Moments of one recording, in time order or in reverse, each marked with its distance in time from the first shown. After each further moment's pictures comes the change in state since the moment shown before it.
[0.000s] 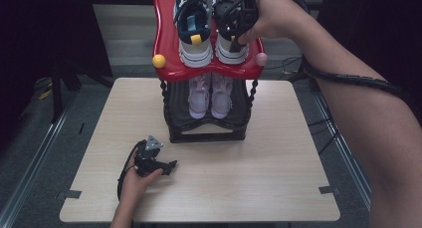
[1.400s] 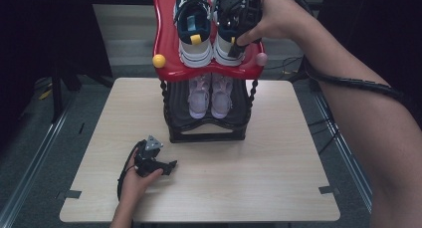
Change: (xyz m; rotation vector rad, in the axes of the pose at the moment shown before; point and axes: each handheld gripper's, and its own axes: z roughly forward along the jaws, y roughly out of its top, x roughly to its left) left arm -0.001 0.000 0.000 0.000 -0.008 -0.007; right arm -0.002 -0.010 0.001 -0.087 0.023 0.210
